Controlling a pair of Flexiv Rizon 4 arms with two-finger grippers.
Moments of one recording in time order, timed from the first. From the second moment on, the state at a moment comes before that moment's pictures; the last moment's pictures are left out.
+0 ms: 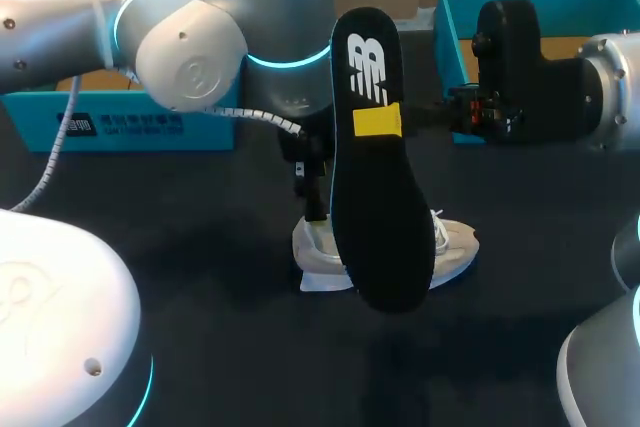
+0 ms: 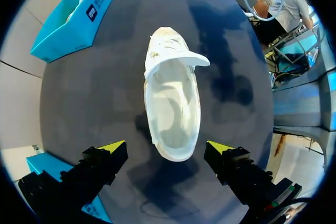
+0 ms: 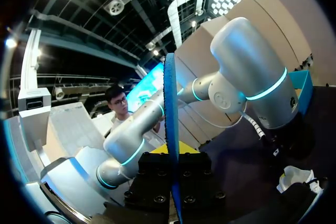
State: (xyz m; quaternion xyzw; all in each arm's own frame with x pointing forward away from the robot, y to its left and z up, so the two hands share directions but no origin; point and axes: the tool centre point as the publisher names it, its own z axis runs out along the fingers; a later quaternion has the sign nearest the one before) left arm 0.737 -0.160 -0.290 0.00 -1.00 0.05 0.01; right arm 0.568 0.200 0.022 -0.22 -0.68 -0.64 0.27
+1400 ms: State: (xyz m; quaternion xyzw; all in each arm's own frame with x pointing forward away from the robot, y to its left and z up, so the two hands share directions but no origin) left arm 0.762 -0.223 -0.367 -0.05 -0.99 0.06 0.06; right arm 0.568 0.200 0.022 -0.22 -0.68 -0.64 0.27
